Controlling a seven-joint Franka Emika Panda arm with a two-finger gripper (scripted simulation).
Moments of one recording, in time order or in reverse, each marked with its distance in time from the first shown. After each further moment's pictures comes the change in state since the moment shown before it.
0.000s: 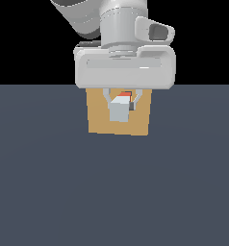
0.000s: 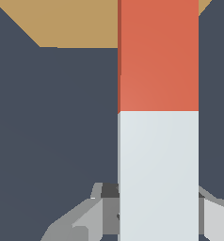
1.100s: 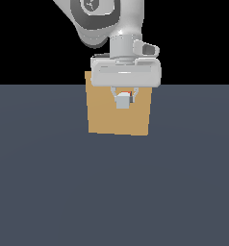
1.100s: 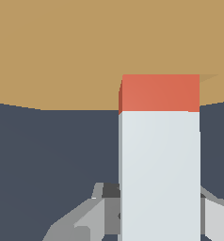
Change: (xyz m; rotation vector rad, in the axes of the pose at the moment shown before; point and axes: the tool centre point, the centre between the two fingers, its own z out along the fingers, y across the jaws) arm 0.112 -0.002 0.001 0.001 -0.001 0.000
